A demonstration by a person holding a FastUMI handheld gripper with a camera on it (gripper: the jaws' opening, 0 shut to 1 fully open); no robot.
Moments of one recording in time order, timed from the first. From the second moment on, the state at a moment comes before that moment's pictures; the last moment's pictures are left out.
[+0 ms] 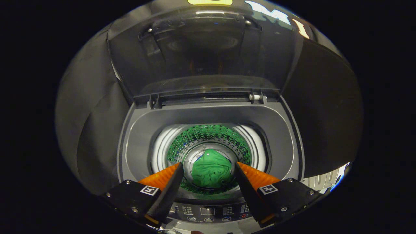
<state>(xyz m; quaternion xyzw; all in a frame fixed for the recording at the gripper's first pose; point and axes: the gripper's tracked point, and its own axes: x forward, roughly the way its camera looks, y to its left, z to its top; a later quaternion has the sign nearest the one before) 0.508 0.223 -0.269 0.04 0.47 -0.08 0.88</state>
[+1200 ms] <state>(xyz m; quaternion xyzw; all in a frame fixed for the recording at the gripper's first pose) 0.651 0.190 -0.024 0.00 0.27 -0.12 0.96</state>
